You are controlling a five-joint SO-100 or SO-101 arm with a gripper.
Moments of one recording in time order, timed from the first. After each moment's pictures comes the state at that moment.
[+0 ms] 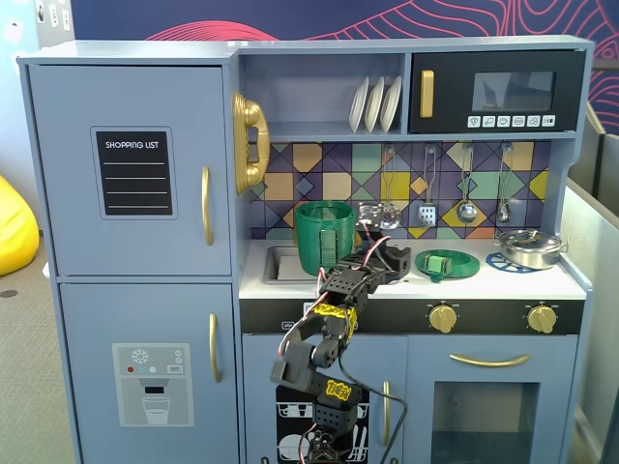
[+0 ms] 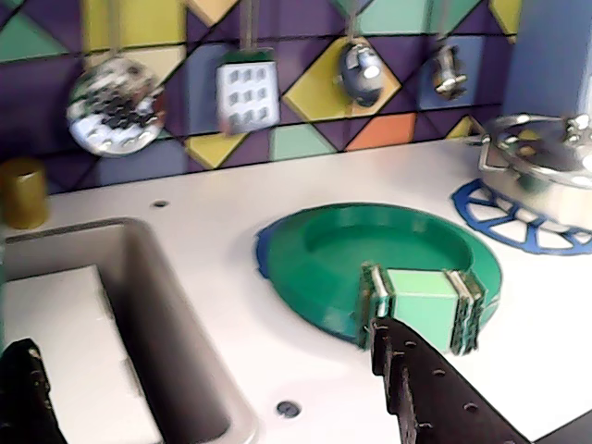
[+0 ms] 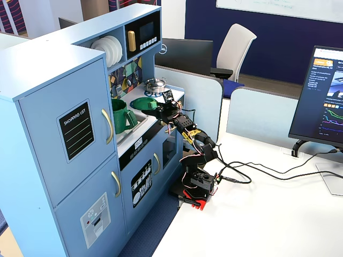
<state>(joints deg) 26.5 143.3 127.4 11.9 -97.9</state>
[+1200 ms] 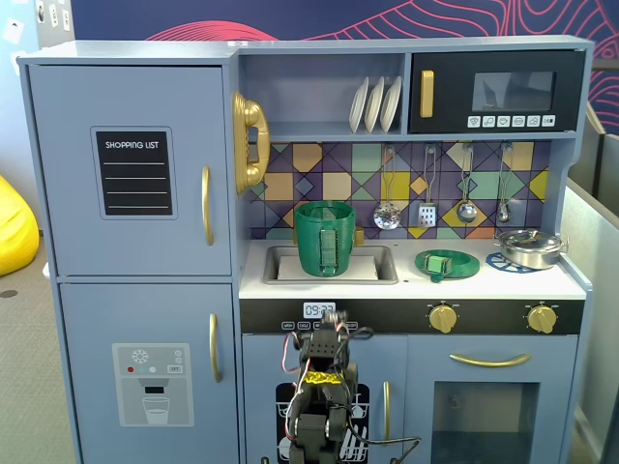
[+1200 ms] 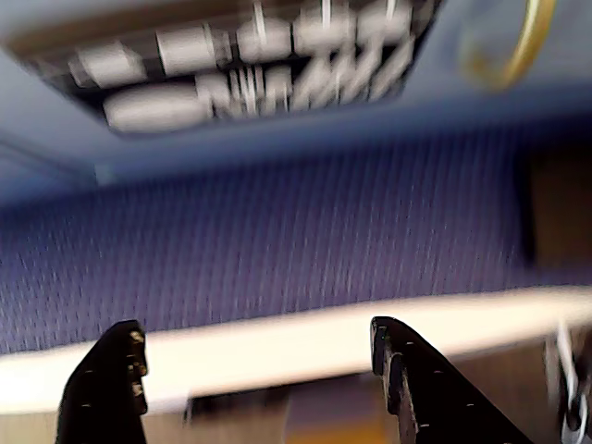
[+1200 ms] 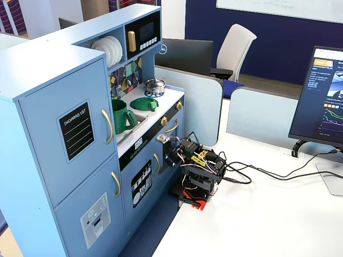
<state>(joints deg) 5.3 180.4 169.4 66.5 -91.7</state>
